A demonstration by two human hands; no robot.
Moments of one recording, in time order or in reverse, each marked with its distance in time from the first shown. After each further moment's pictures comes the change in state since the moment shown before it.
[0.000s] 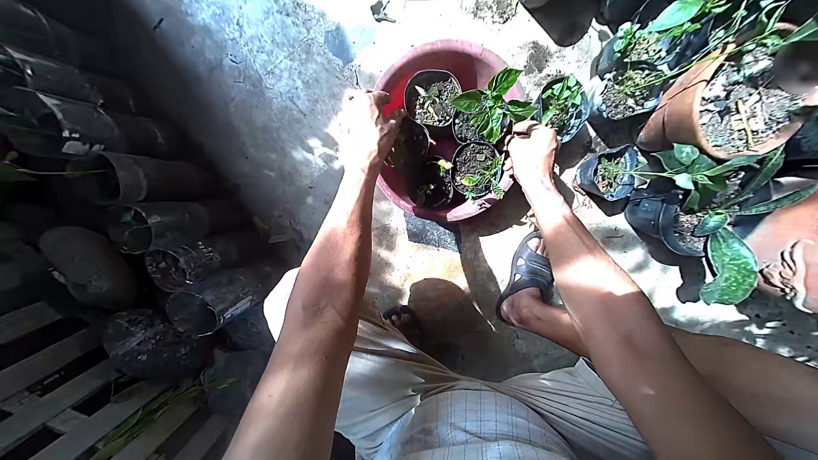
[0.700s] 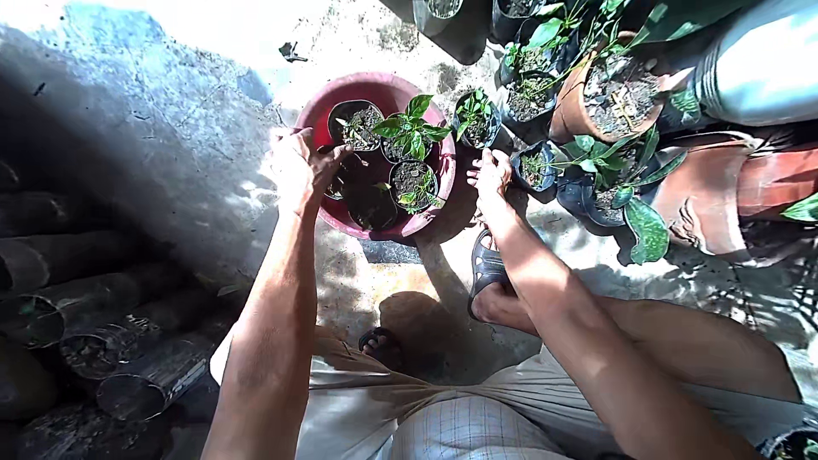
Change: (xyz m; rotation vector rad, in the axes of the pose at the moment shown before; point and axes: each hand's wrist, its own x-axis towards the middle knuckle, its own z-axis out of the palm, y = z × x) left_hand -0.001 0.011 0.003 0.008 -0.026 0.047; right_hand 0.005 0.068 -0.020 0.692 0.278 0.350
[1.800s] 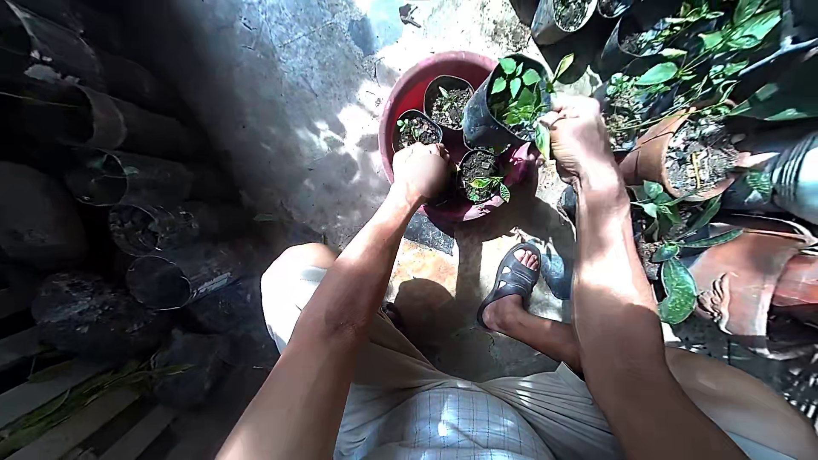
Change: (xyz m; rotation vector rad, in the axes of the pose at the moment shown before) left_hand -0.068 0.026 0.035 0.046 -0.214 0.074; right_hand -0.102 -0.150 0.040 -0.603 -0.639 -0.453
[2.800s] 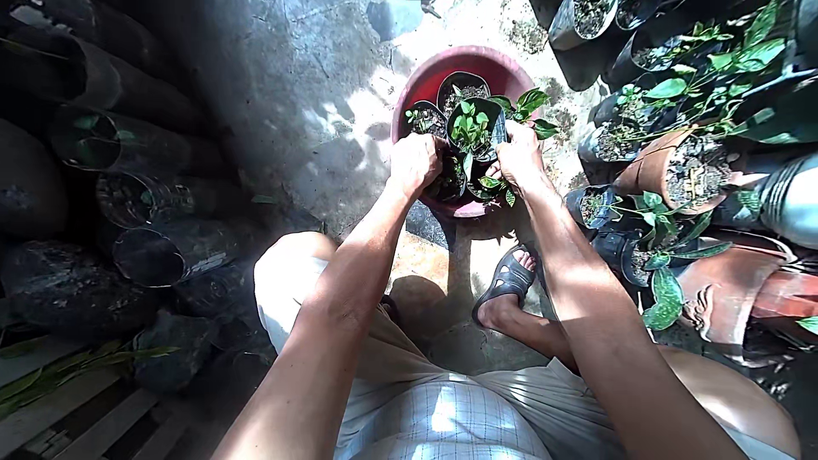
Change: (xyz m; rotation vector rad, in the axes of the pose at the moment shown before) left_hand -0.002 -0.029 0.001 -0.132 0.035 -0.027; right_hand 0.018 0.036 0.086 -0.153 -0.080 0.170
